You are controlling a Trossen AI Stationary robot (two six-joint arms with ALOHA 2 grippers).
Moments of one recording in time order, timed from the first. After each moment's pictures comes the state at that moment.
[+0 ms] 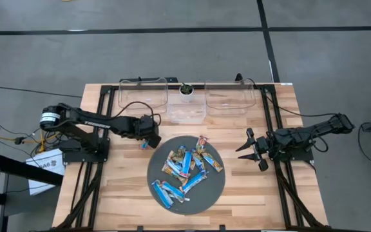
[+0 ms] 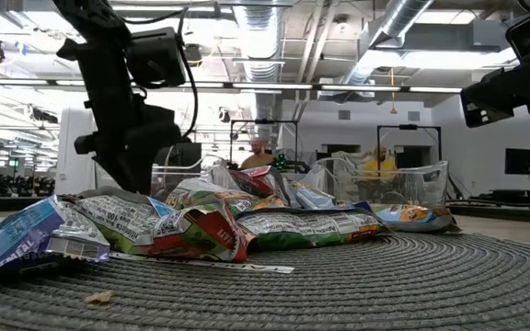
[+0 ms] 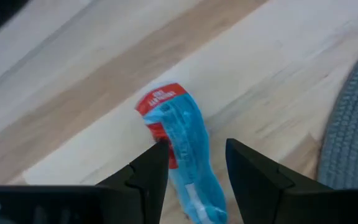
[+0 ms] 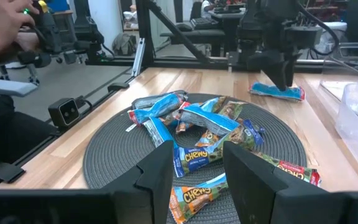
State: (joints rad) left arm 0.11 1.43 0.71 -0.56 -0.30 -0.82; right arm 0.28 0.18 0.01 0.01 0.00 0.00
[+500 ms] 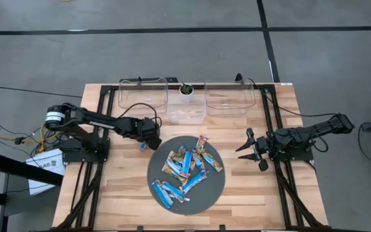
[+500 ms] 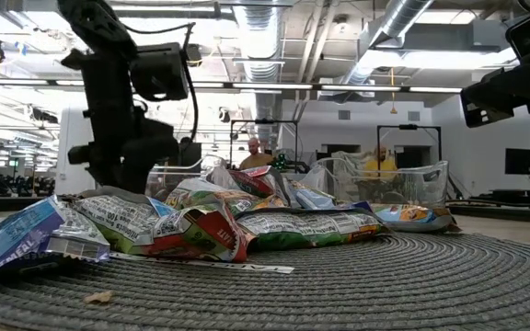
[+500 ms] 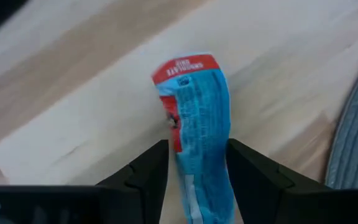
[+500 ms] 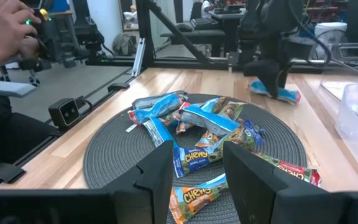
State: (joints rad) left arm 0.11 1.51 0.71 -0.55 -0.21 -0.86; right arm 0.28 0.18 0.01 0.01 0.00 0.00
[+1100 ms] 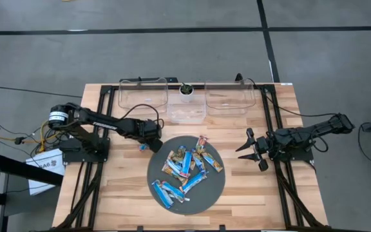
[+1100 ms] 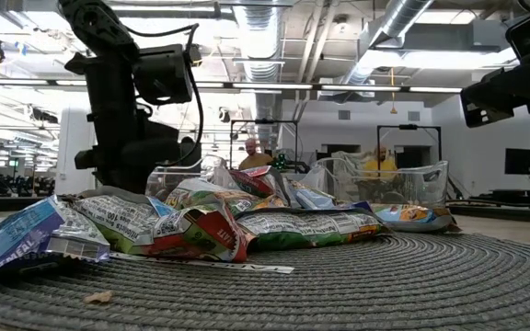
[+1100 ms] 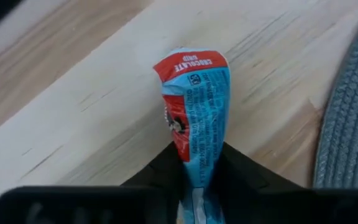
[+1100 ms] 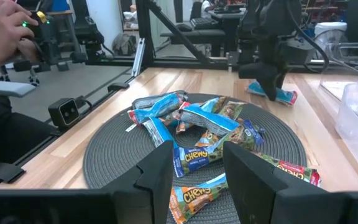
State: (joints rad) left arm 0.10 1.54 0.71 -0.50 -0.17 -0.80; right arm 0.28 0.18 0.01 0.01 0.00 0.00
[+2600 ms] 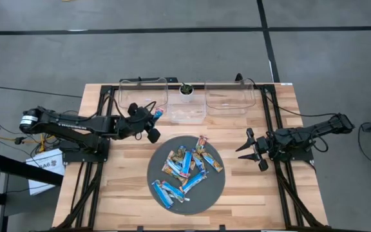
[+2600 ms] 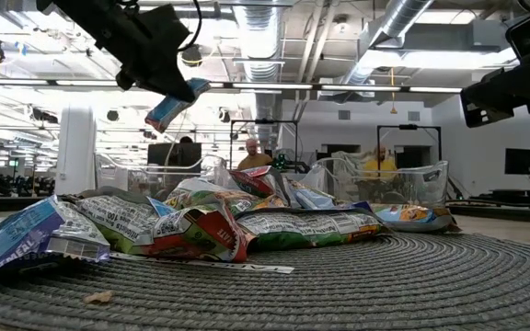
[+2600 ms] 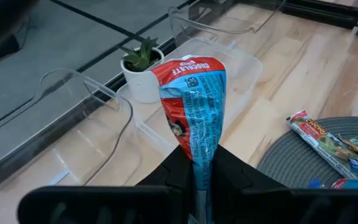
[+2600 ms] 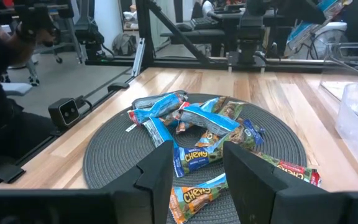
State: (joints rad) left arm -0.01 1.10 0.71 -0.23 -0.61 -0.36; right arm 0.28 0.18 0.01 0.01 0.00 0.00
